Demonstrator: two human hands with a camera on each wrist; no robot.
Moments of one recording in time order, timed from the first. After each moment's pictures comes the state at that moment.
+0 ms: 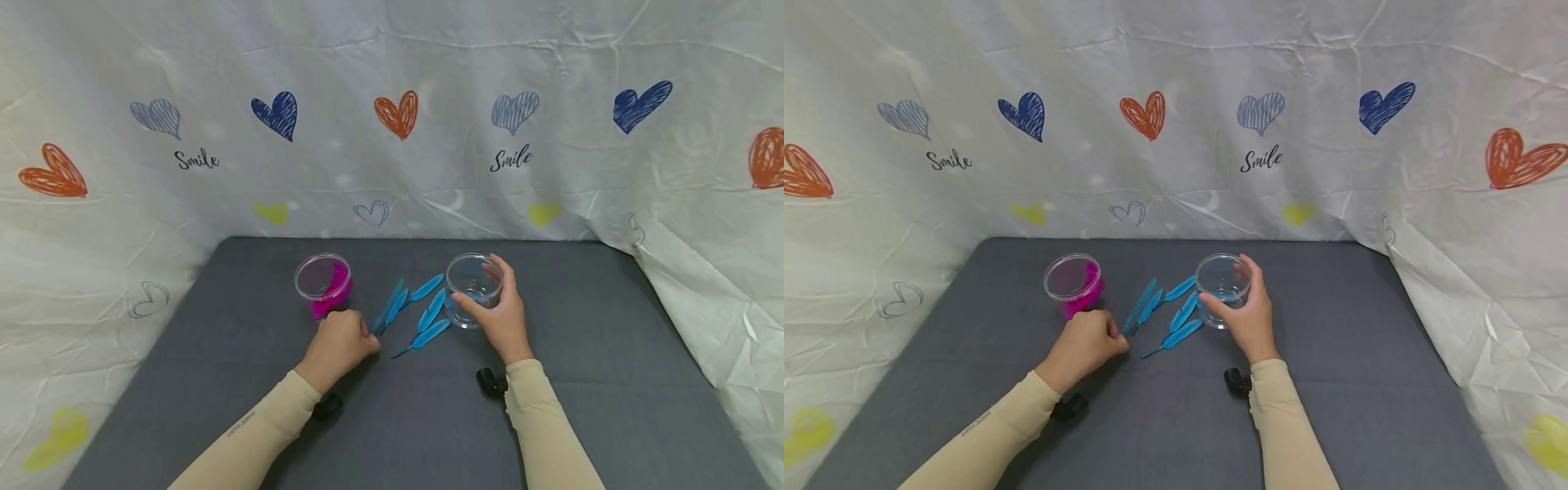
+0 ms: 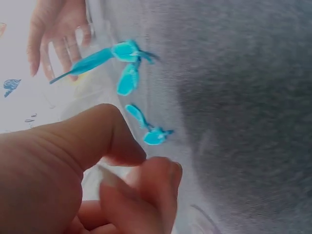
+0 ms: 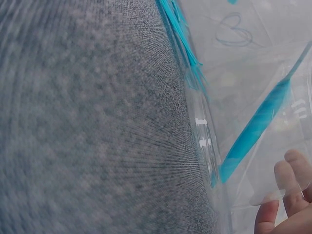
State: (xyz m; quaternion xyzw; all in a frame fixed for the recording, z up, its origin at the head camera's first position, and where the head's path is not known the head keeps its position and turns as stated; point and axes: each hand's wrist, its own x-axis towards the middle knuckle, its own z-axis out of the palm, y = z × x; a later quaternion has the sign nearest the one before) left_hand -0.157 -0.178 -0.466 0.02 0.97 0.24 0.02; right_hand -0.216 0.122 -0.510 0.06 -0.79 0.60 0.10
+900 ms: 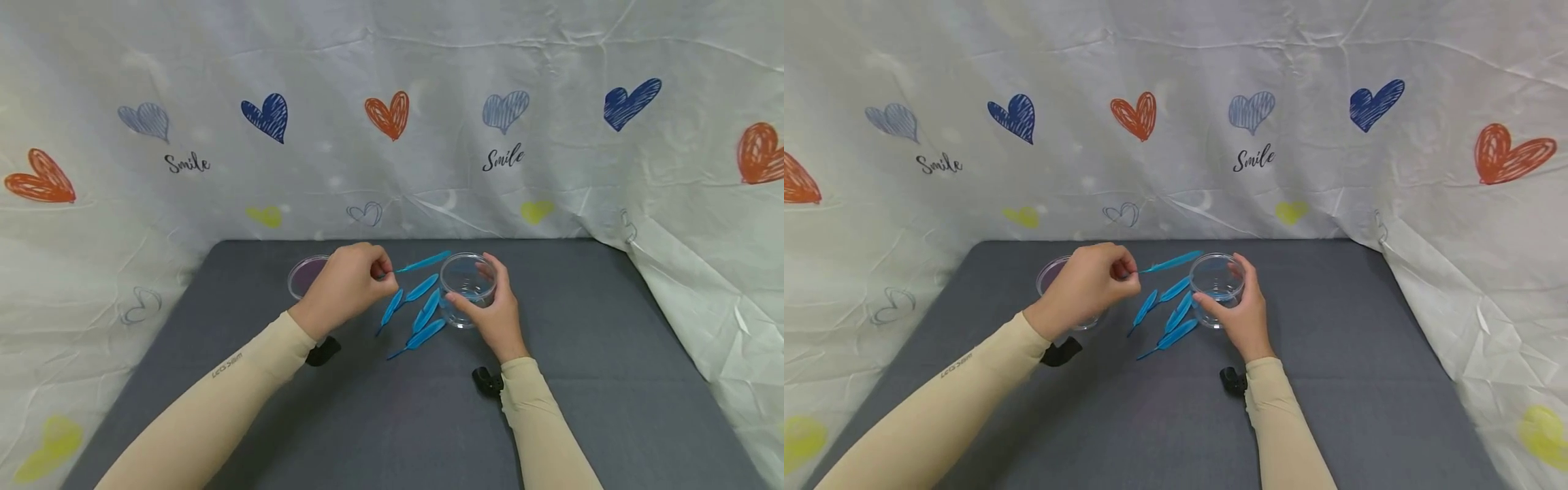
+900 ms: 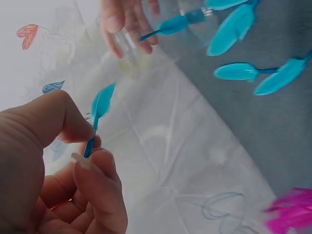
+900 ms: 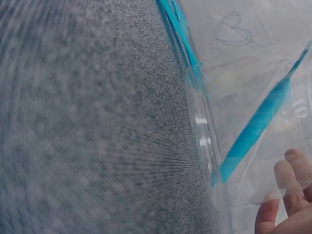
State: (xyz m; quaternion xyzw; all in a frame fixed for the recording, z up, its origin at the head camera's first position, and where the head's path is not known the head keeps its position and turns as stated) left_hand -0.200 -0.153 -0.366 0.20 0.95 0.24 -0.08; right_hand -0.219 0.123 -0.511 0.06 -0.80 0.59 0.09
